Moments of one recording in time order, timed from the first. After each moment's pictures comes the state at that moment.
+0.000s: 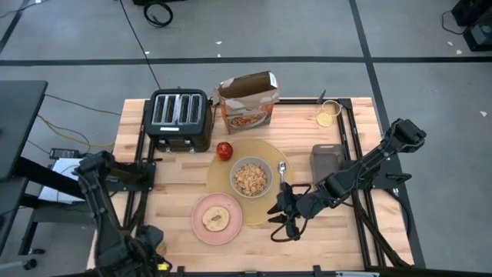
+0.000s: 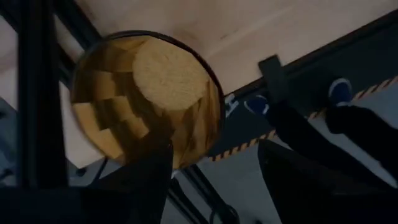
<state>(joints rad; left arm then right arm) -1.08 1.77 1.71 -1.39 0.11 -2.14 0.56 1.49 0.97 -0.07 0.27 0.56</state>
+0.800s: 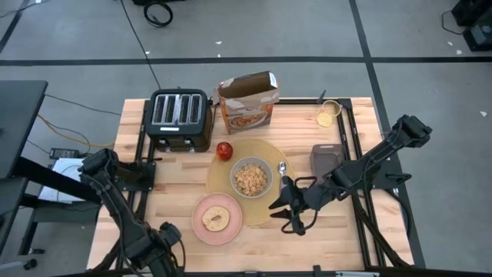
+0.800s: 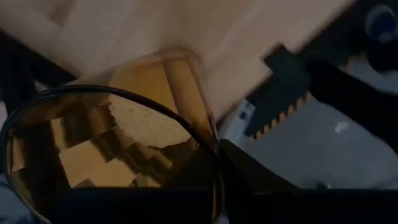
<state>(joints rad) -0.97 1.76 1.54 -1.27 0.23 -1.67 0.55 1.39 0.97 -0.07 0.26 0.46</state>
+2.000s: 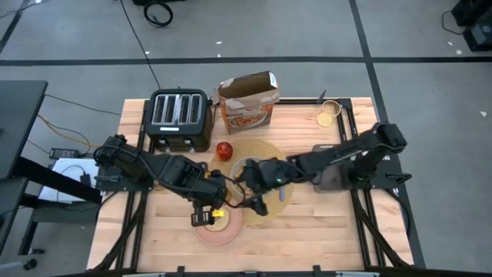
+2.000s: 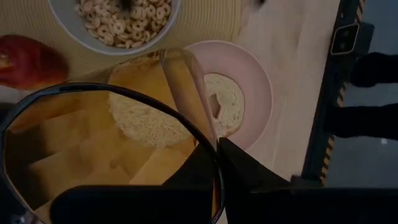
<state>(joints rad) -0.42 1.76 1.97 -1.50 -0.07 -0.55 0.25 1.69 1.24 0.01 0.00 0.16</state>
